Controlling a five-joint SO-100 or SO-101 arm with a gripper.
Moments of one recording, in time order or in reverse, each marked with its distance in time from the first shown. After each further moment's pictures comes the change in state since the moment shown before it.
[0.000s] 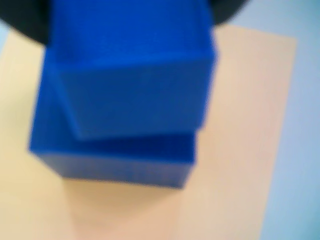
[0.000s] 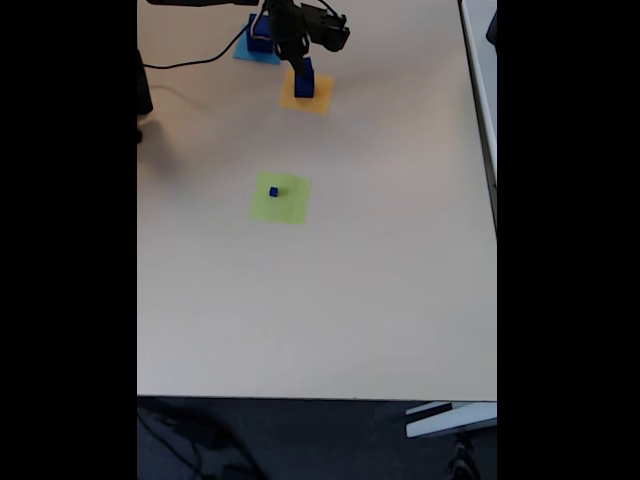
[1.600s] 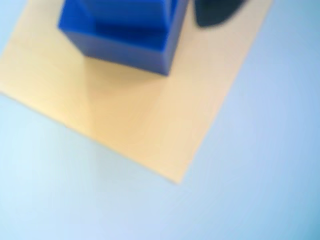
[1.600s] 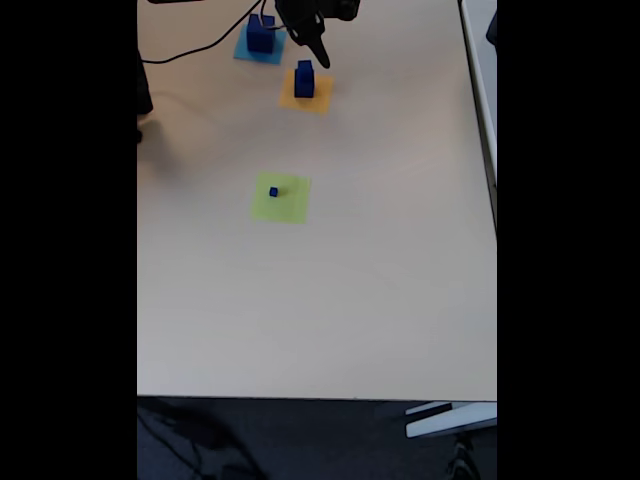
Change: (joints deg) arm -0.7 0.0 -10.3 -1.6 -16.1
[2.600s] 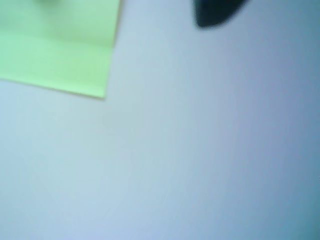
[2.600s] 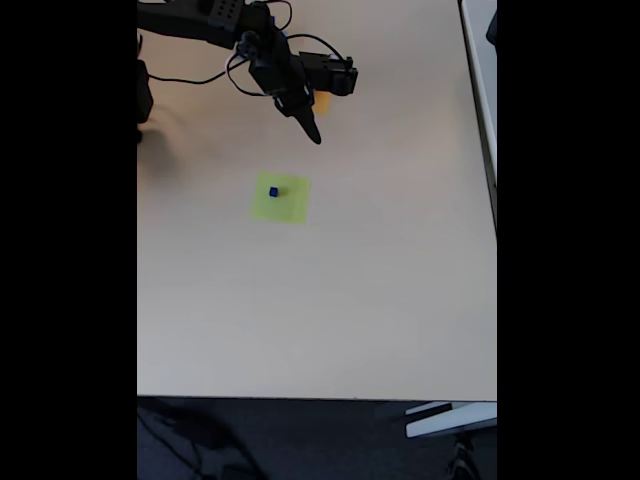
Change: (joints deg) arm 29.8 8.9 17.1 -4.7 -16.4
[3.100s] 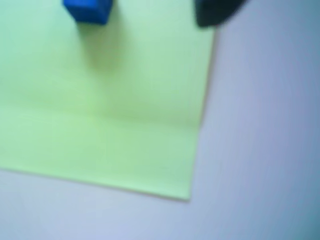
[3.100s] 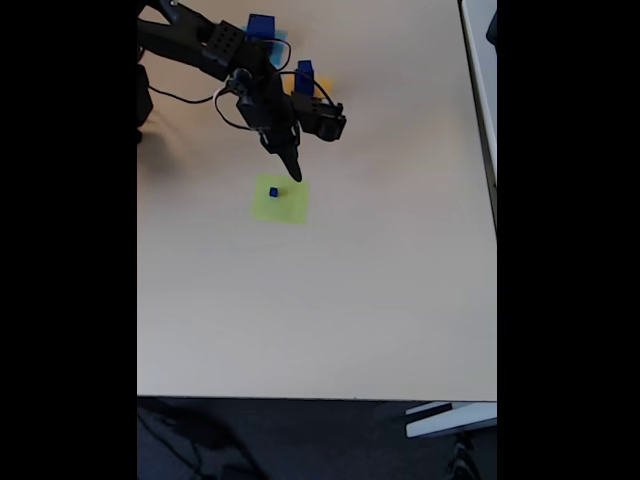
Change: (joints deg) arm 6.8 -2.2 3.8 0.1 -2.4
